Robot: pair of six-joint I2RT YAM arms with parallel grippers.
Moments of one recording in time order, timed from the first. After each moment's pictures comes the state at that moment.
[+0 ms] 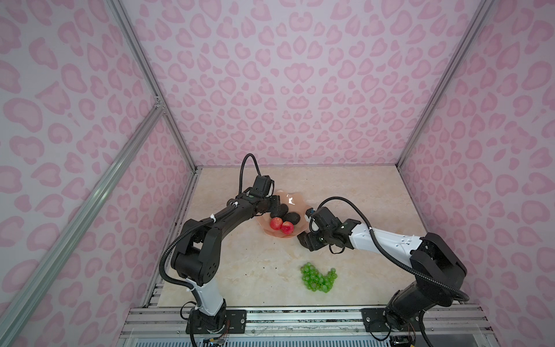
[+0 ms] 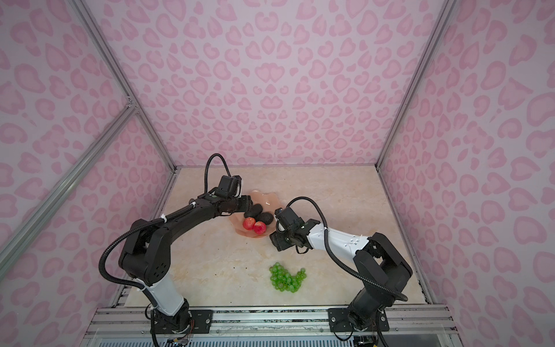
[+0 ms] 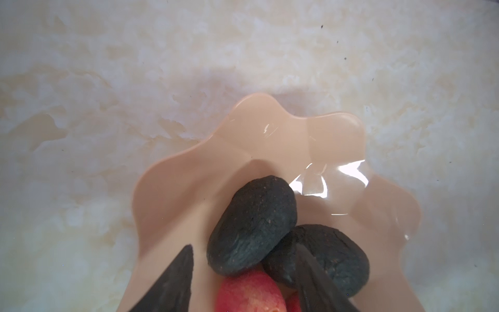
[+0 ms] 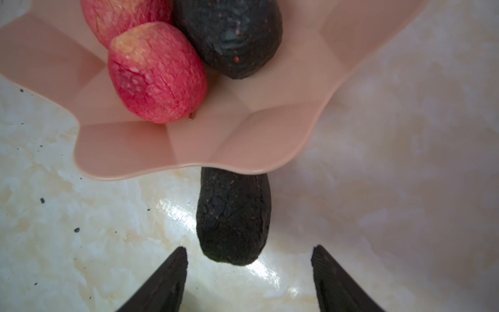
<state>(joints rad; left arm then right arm) -0.42 1.74 1.25 -0.38 0.02 -0.37 0.75 1.61 0.97 -0.42 0.01 0.28</state>
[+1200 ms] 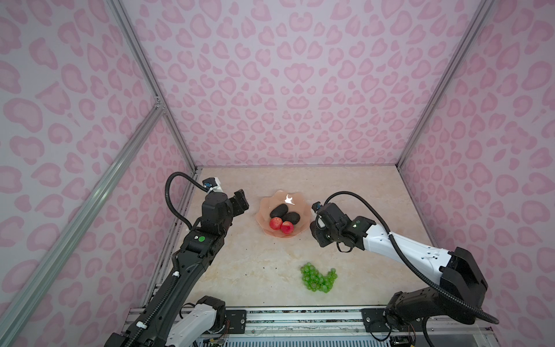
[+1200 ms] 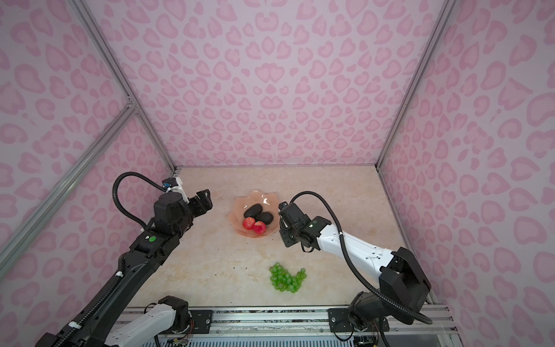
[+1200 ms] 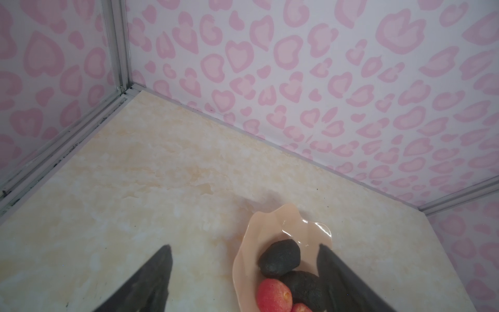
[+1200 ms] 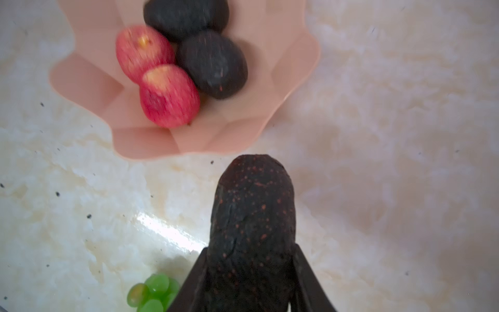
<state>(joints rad) -0.29 0.97 0.89 -0.30 -0.26 -0.53 0.76 1.46 1.10 -0.61 0.14 0.26</state>
